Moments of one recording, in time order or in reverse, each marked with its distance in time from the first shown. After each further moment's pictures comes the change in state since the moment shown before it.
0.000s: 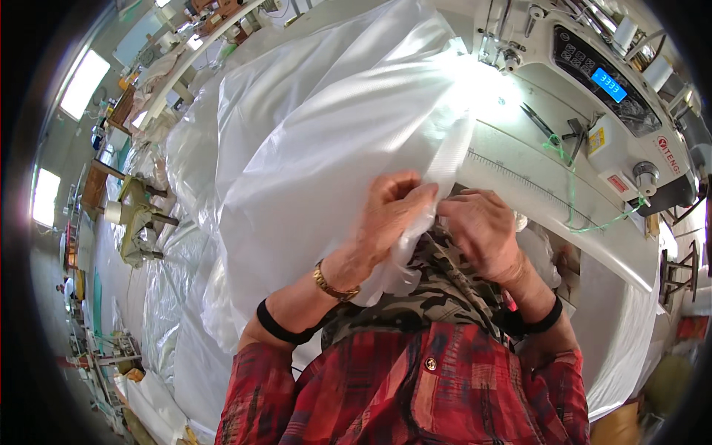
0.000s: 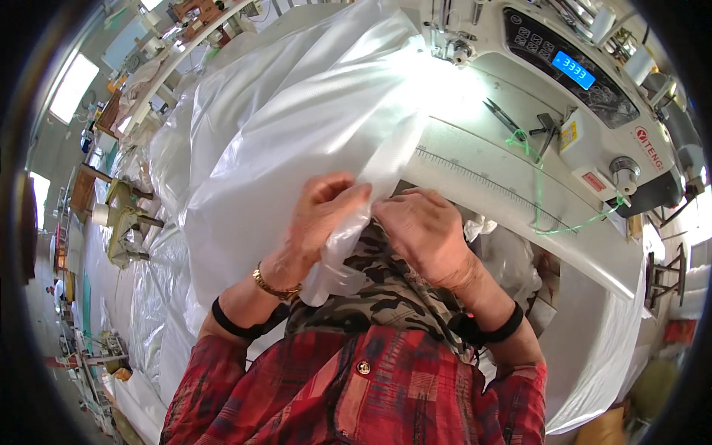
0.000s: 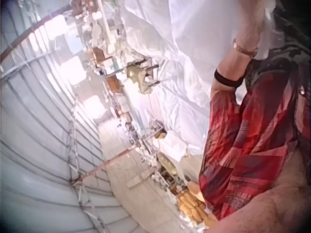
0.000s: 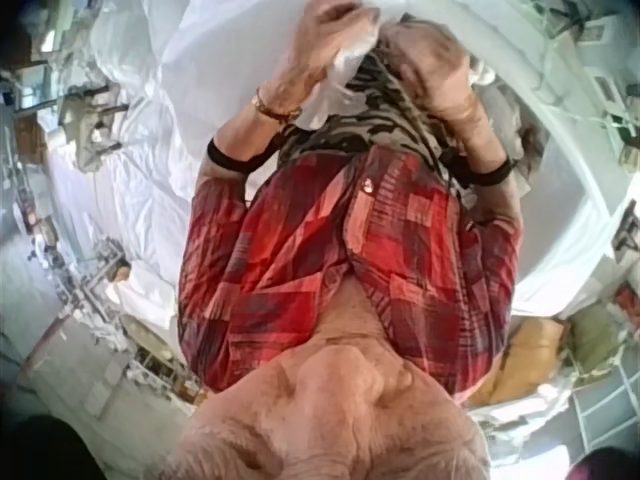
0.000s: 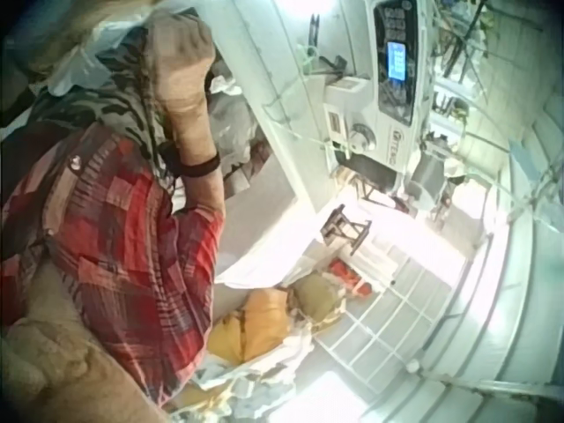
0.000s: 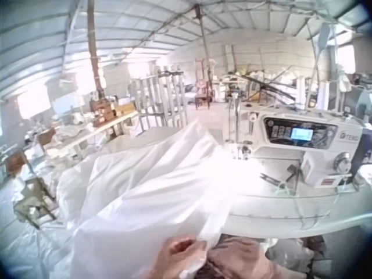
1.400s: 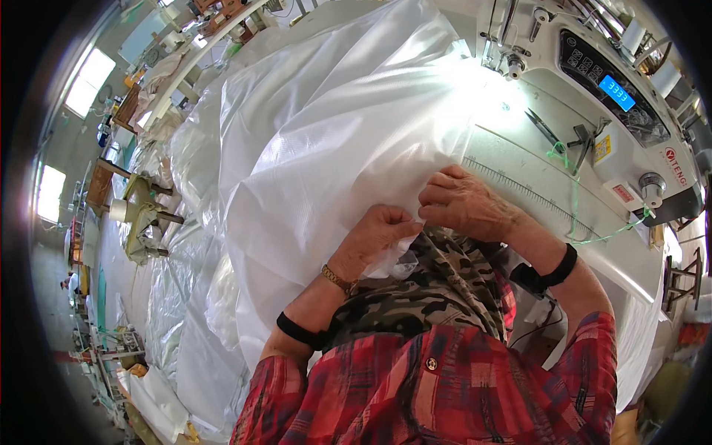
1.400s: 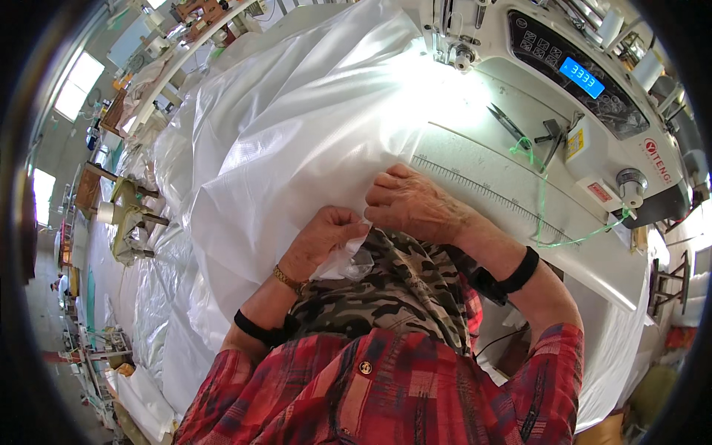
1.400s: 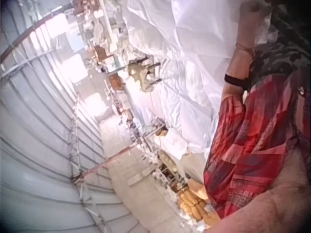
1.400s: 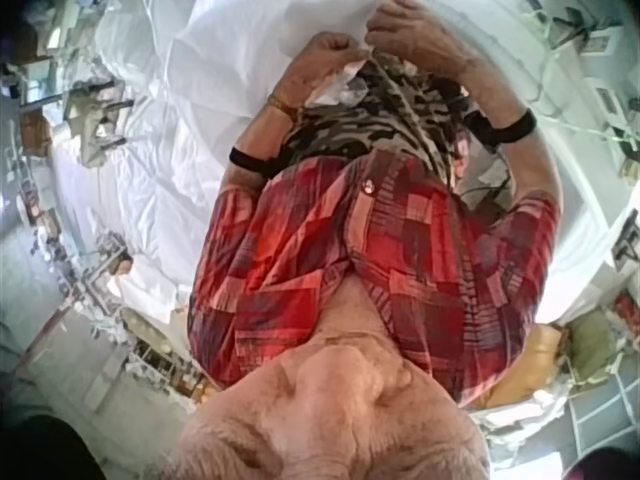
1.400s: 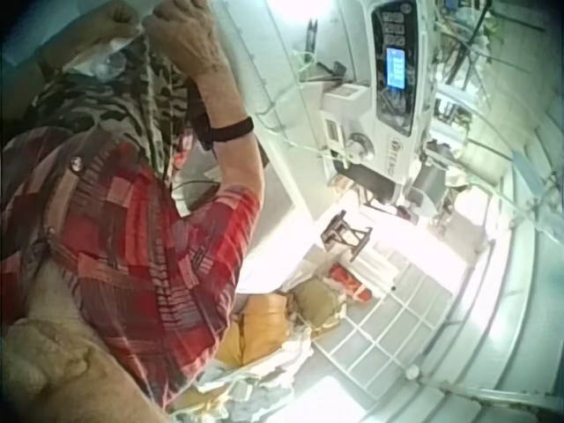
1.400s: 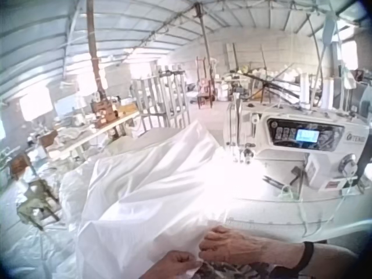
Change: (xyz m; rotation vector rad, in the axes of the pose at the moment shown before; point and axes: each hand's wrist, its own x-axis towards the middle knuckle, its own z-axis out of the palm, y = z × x) left_hand 0.001 -0.063 -0.036 -0.012 -0.132 -0.416; right_hand 0.014 0.070 0.025 0.171 -0.475 -0.195
